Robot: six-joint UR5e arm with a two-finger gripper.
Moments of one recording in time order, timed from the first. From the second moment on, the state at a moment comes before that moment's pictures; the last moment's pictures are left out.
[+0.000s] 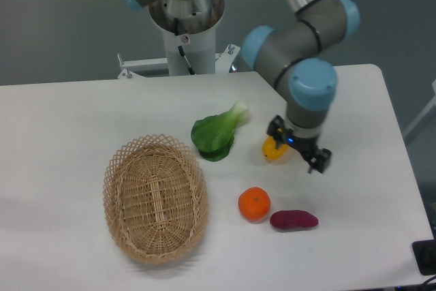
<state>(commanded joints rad) 2.57 -1.85 -1.89 -0.96 1.62 1.42</state>
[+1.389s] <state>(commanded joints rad) 2.51 -1.79 -2.13 -0.91 1.63 1.42</state>
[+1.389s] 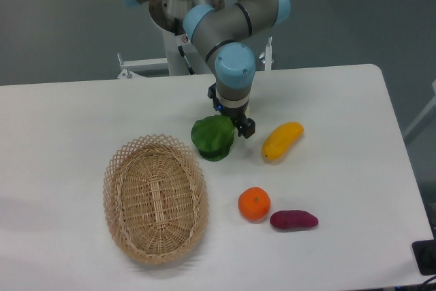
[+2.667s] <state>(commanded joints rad) 2.51 -1.80 -2.11 -0.90 1.64 1.39</state>
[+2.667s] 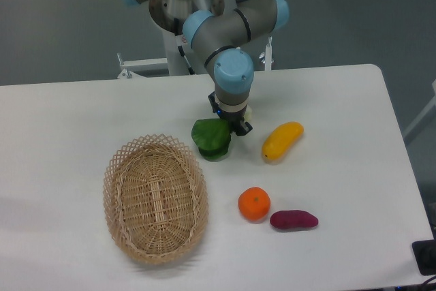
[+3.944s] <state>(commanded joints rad) 2.59 -1.90 -1.64 -1.08 1.60 1.39</state>
